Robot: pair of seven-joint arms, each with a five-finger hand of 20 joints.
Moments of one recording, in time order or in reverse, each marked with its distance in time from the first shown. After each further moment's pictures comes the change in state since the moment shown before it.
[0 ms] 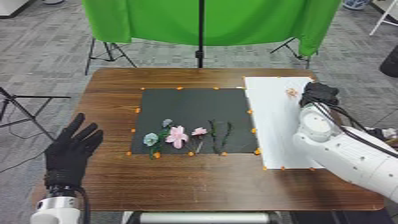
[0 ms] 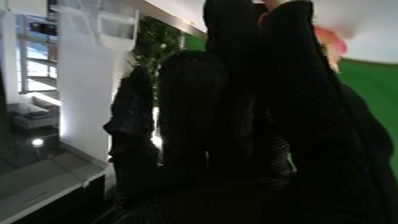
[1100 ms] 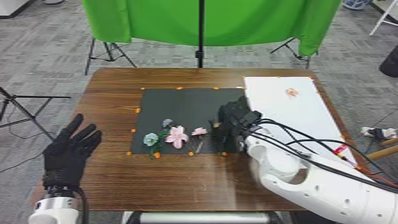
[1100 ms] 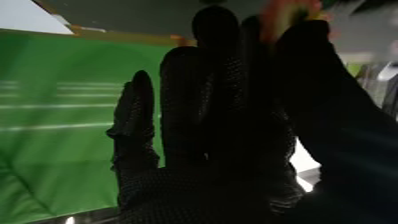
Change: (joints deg) left arm 0.4 -0.1 -0.7 -0.1 0.1 0.1 -0.6; right arm -8.0 -1.6 -2.8 -24.6 -12.2 -2.5 -23.8
